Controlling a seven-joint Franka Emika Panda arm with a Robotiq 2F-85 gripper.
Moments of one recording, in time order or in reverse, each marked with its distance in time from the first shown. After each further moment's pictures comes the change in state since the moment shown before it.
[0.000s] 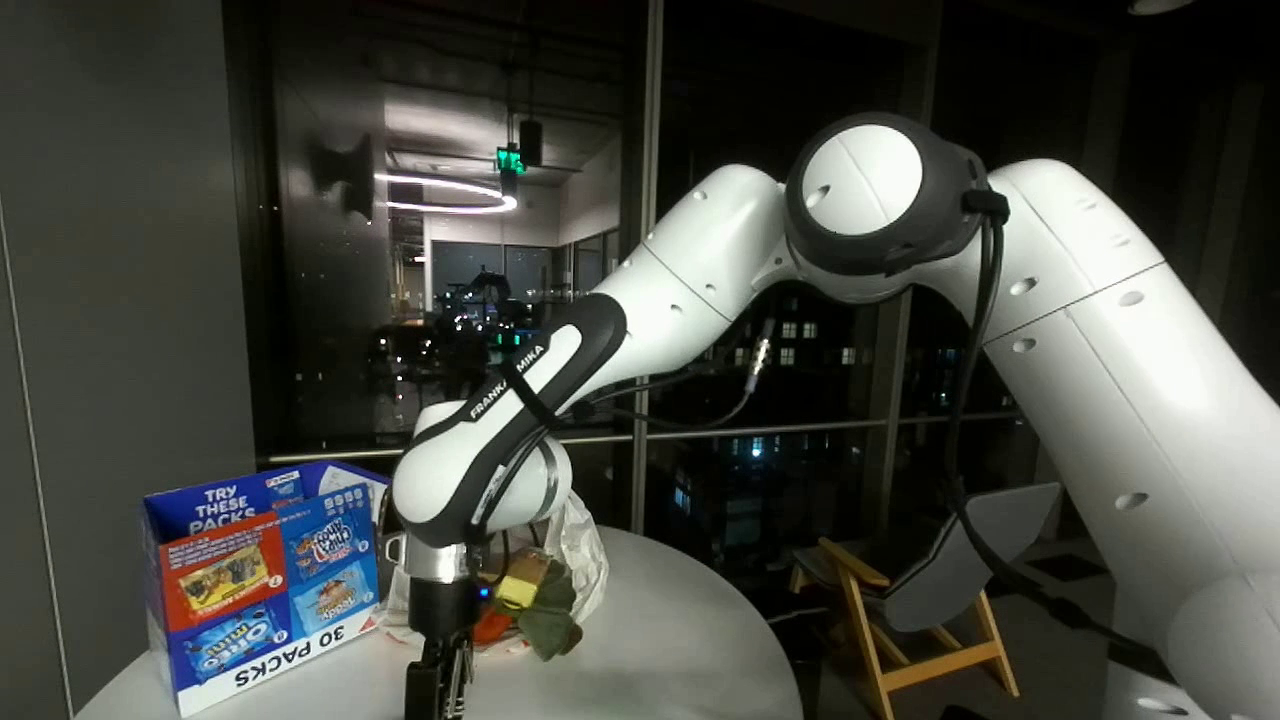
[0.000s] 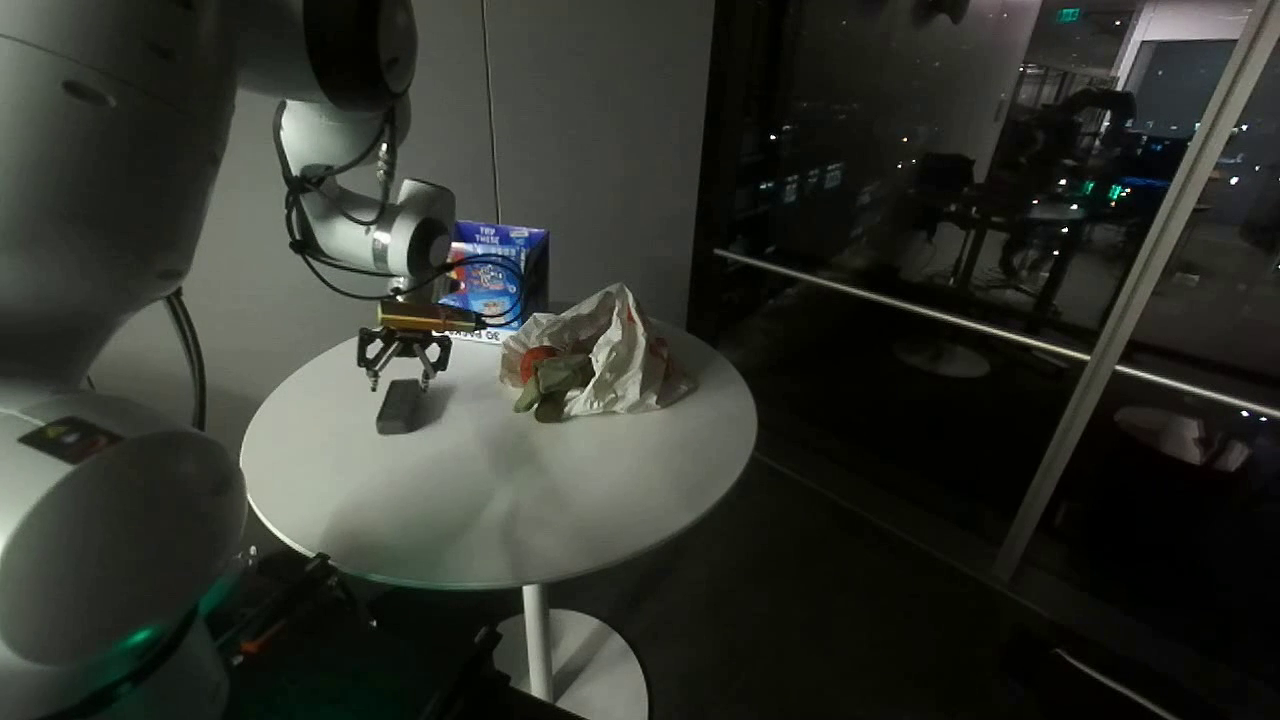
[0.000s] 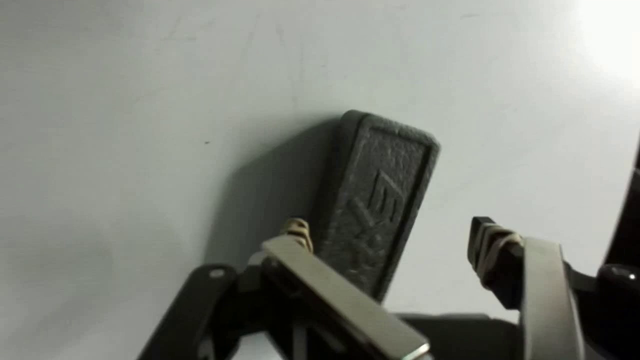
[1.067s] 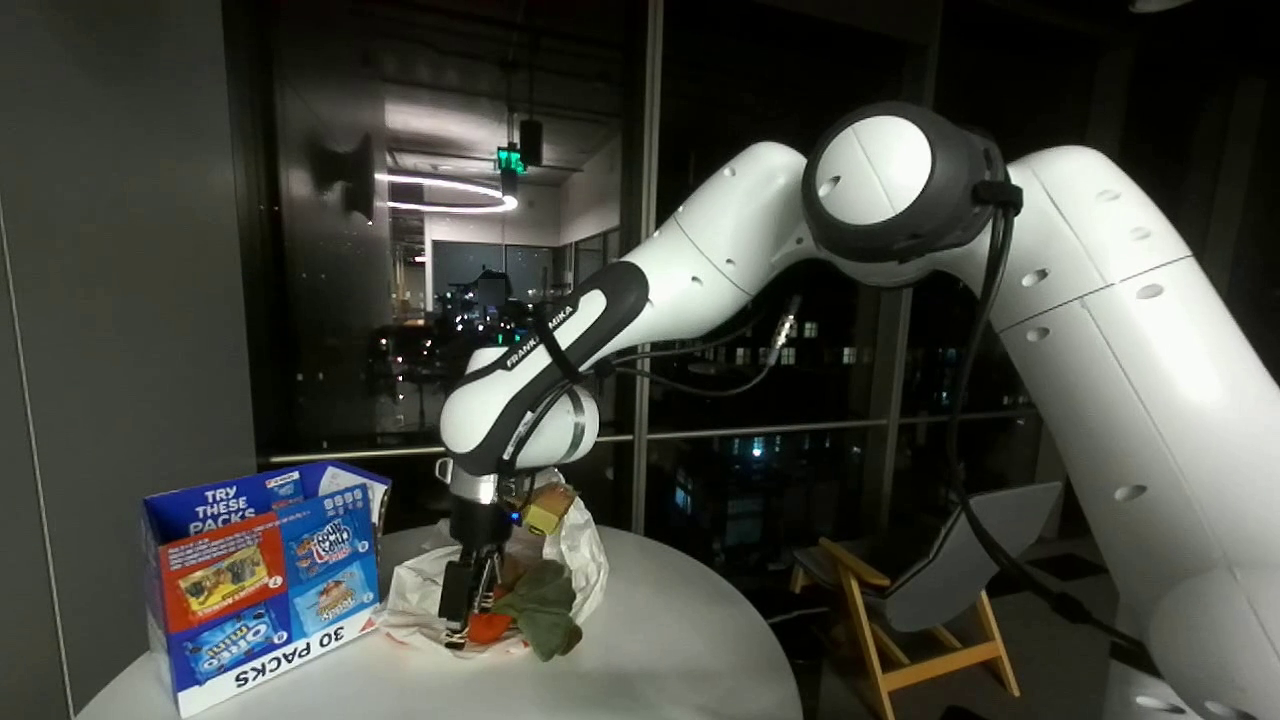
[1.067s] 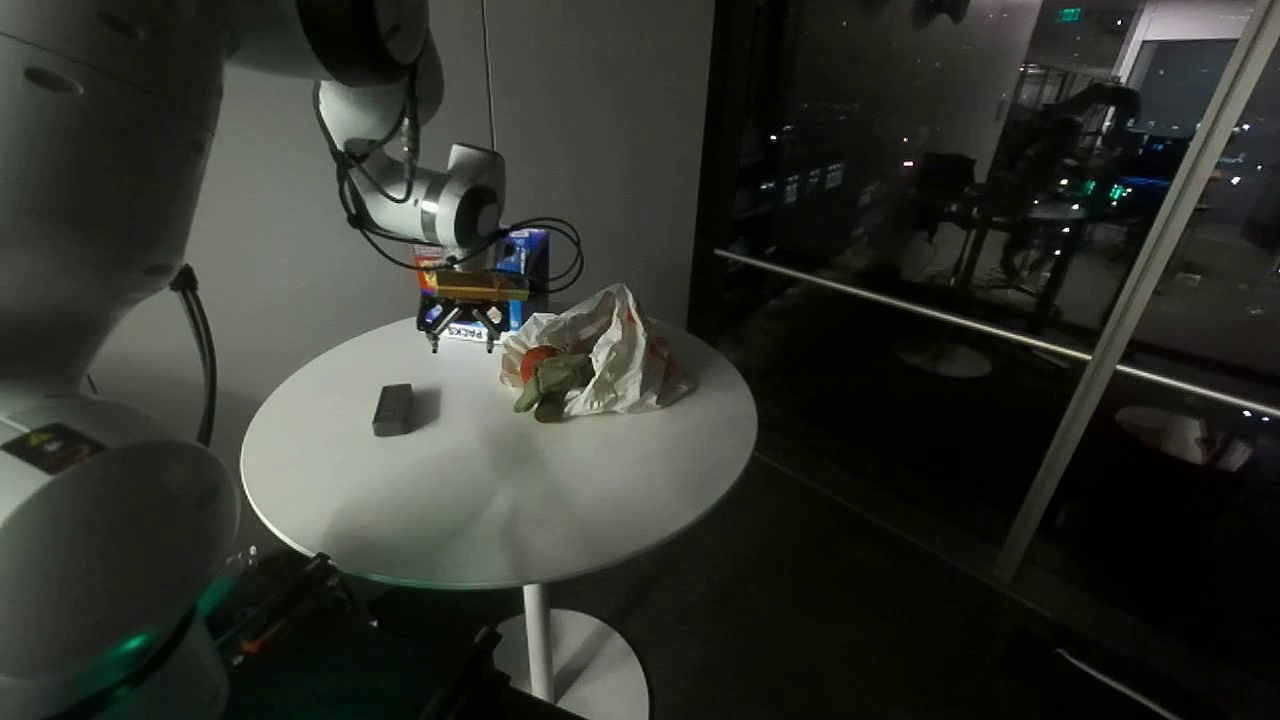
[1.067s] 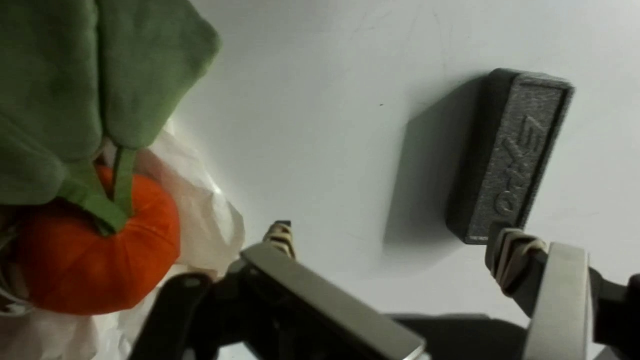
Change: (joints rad) arm -0.052 -0.060 -0.084 0.044 -0.019 0.058 -0.011
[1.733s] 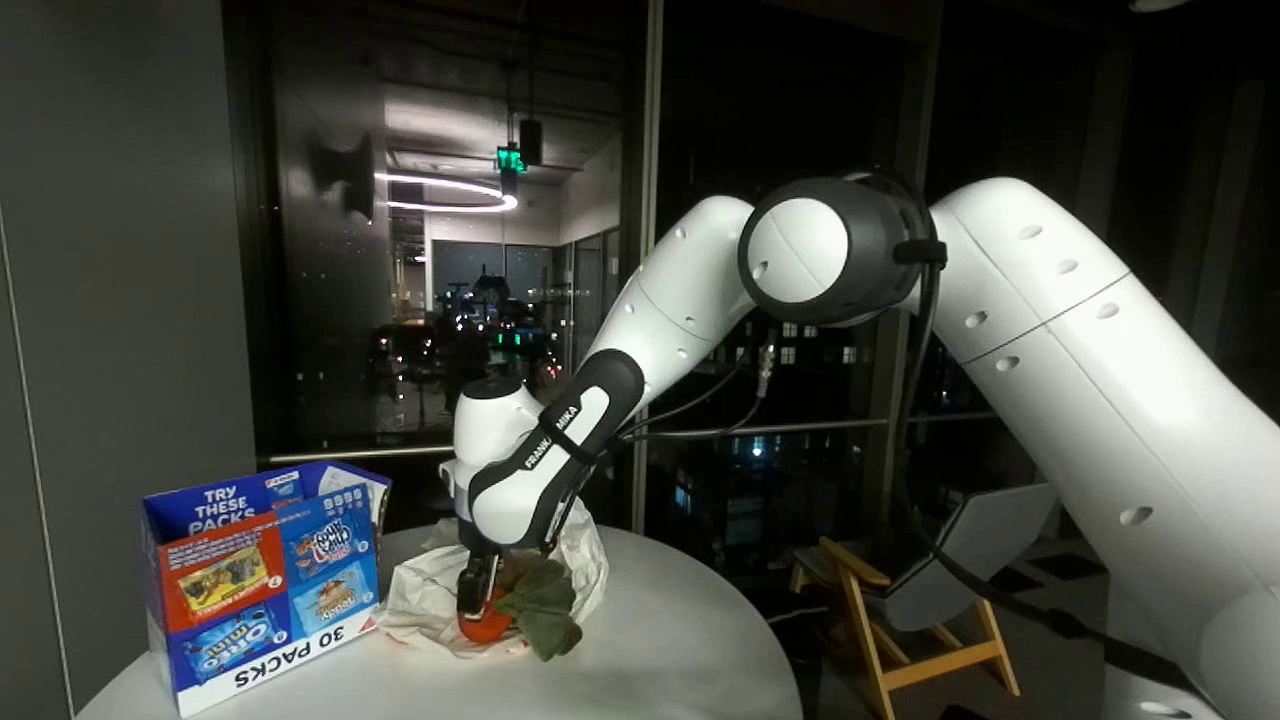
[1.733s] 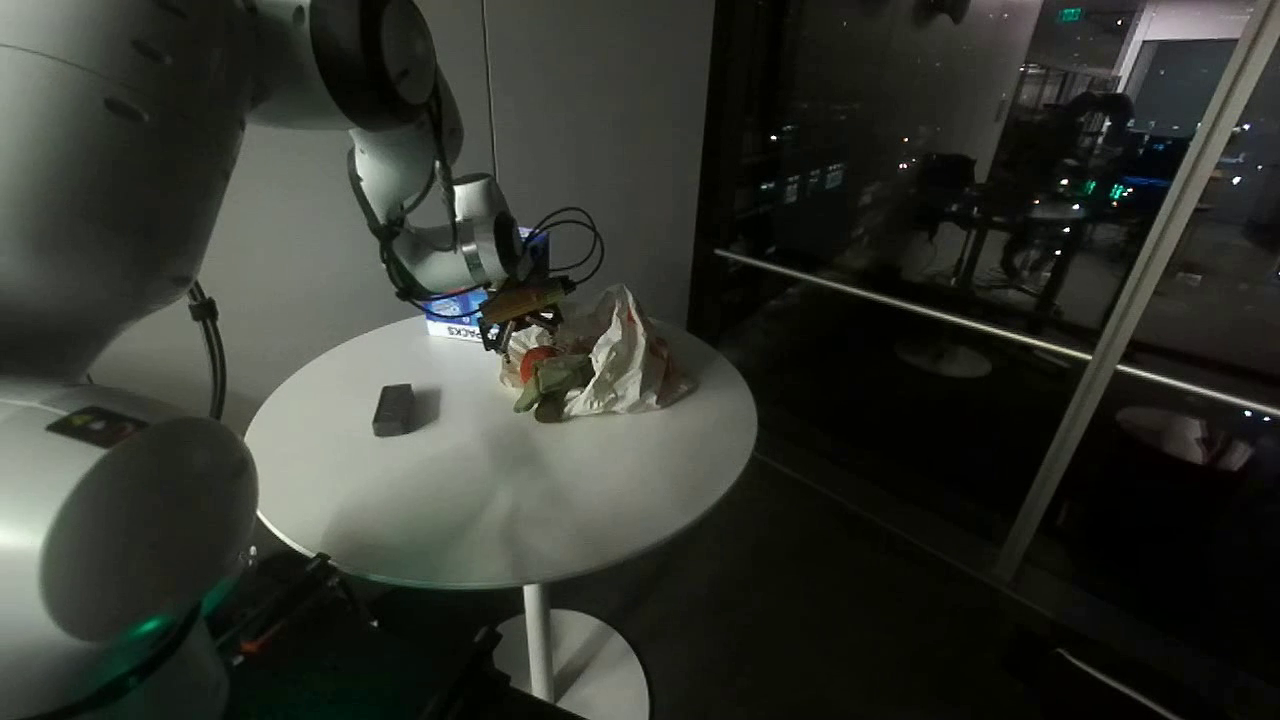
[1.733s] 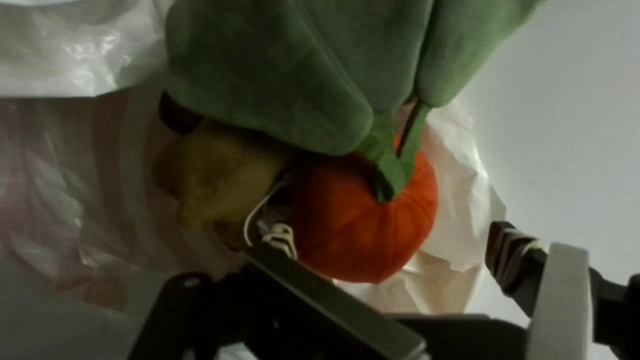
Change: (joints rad) arm 0.158 0.149 -0.251 0.112 -0.425 0.274 0.274
